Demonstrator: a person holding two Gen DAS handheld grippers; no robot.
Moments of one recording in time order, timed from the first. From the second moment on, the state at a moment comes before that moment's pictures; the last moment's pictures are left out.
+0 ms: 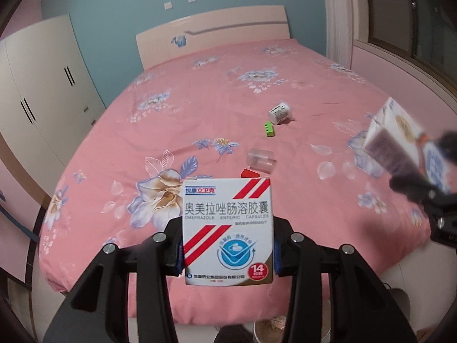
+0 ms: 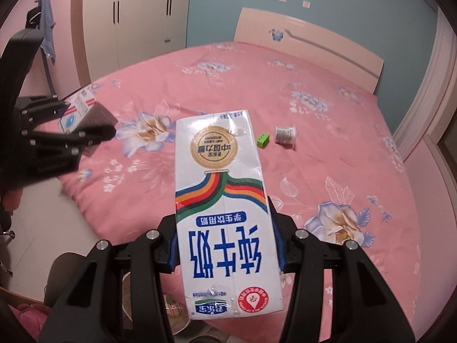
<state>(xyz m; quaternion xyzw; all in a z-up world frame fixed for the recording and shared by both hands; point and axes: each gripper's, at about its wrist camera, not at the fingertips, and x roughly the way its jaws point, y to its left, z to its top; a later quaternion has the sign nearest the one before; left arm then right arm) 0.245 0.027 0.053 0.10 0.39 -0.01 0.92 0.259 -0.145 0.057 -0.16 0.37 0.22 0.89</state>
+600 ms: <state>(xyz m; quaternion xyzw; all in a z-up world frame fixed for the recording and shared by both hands) 0.133 0.007 0.041 0.13 0.38 -0.04 0.91 0.161 -0.154 0.073 -0.15 0.36 0.23 0.89</state>
